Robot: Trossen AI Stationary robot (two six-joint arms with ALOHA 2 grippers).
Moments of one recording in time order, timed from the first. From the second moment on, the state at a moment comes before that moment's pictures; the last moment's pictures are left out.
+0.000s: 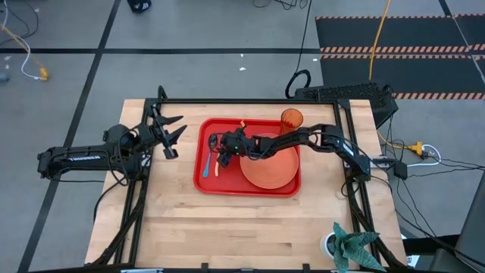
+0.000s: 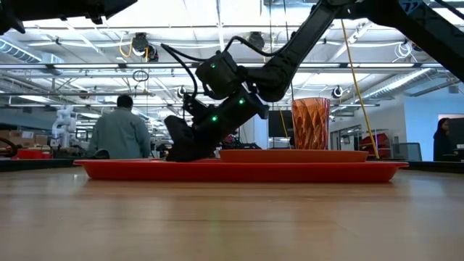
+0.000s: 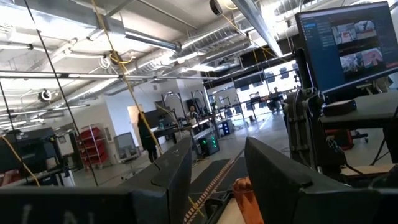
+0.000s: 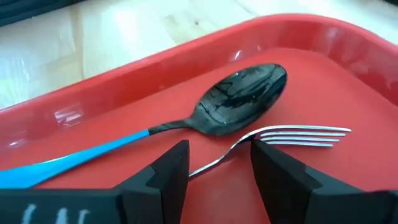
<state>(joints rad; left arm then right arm) 0.16 0.48 0.34 0.49 -0.16 0.37 -0.16 2.27 1.39 0.31 0.19 0.27</state>
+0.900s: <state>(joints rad) 0.16 0.48 0.34 0.44 -0.17 0.40 -0.14 2.26 1.39 0.36 0.18 0.11</state>
